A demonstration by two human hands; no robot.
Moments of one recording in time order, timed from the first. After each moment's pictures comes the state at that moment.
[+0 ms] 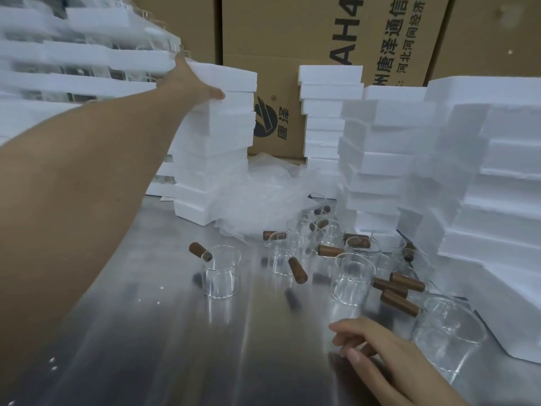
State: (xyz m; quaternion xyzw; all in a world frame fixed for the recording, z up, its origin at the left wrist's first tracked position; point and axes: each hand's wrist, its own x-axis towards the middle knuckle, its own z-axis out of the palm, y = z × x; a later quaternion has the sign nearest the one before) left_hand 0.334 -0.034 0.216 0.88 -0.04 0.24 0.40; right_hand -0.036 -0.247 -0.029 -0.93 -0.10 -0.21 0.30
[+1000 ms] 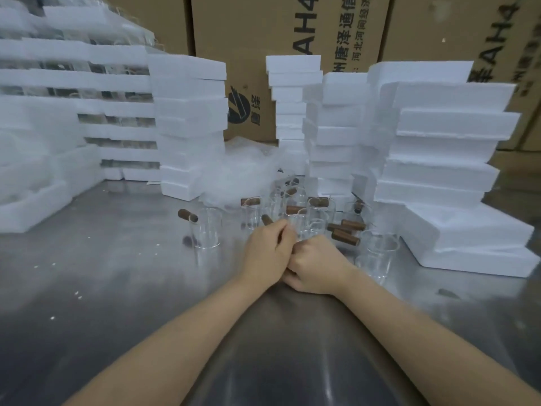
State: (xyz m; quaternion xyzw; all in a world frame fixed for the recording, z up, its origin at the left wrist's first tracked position) left_hand 0.059 -0.113 -0.026 0.77 -0.36 0.18 0.49; right_hand 0.004 -0.231 -0.016 -0.91 -0.29 -0.31 -0.06
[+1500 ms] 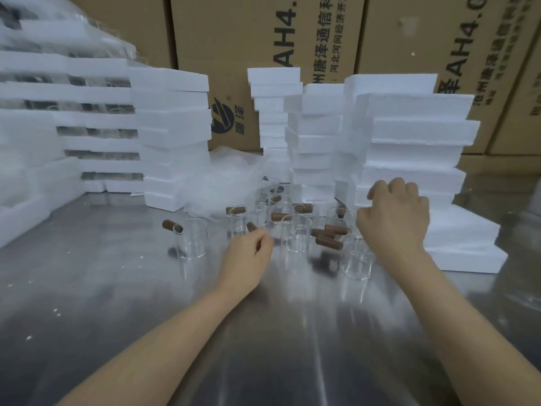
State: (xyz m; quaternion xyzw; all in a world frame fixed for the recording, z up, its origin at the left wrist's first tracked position) left_hand 0.066 -0.106 -0.028 0.80 -0.33 0.14 0.49; right_hand -0.037 -0.307 0.042 -0.87 0.31 -0.39 -0.06
